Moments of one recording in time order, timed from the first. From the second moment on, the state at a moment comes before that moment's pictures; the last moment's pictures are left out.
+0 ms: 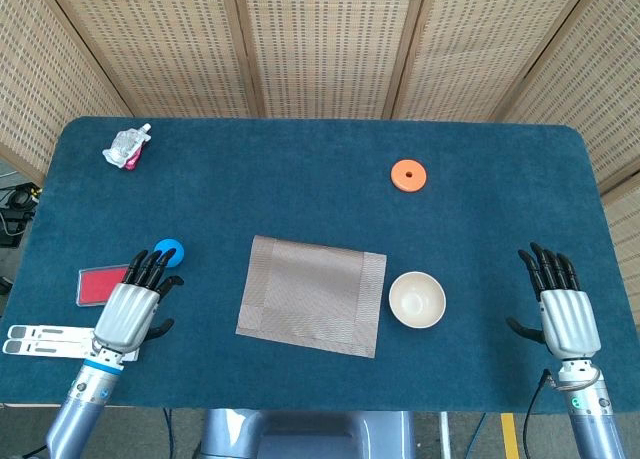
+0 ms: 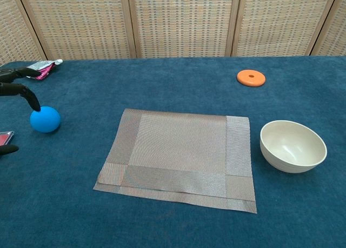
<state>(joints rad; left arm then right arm) -0.33 -1.39 0.01 -1.69 1.49 1.34 0.42 0.17 -1.26 0.10 -1.51 -1.47 1.44 -0.01</state>
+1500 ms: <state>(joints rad) -0.51 -1.70 -0.01 -1.44 1.38 1.02 0.58 0.16 -1.25 0.11 -1.52 -1.47 1.44 0.03</state>
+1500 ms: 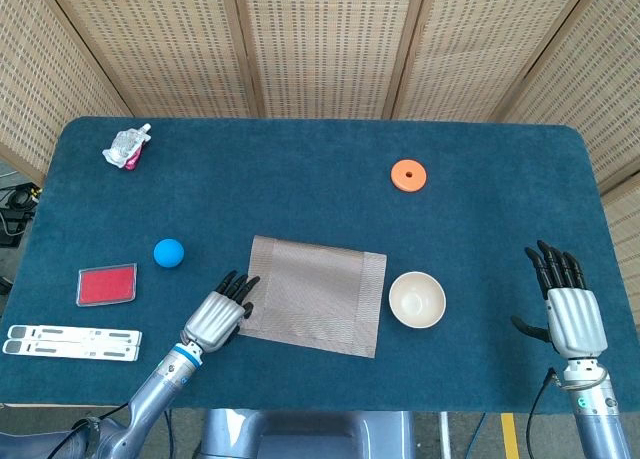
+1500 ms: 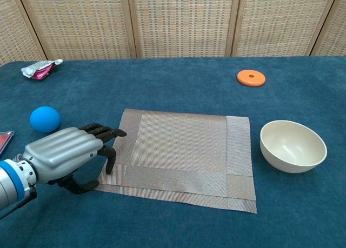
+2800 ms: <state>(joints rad) -0.53 -1.73 0.00 -1.39 1.42 1.06 0.55 0.16 -1.24 0.10 -1.53 -1.49 1.46 0.03</state>
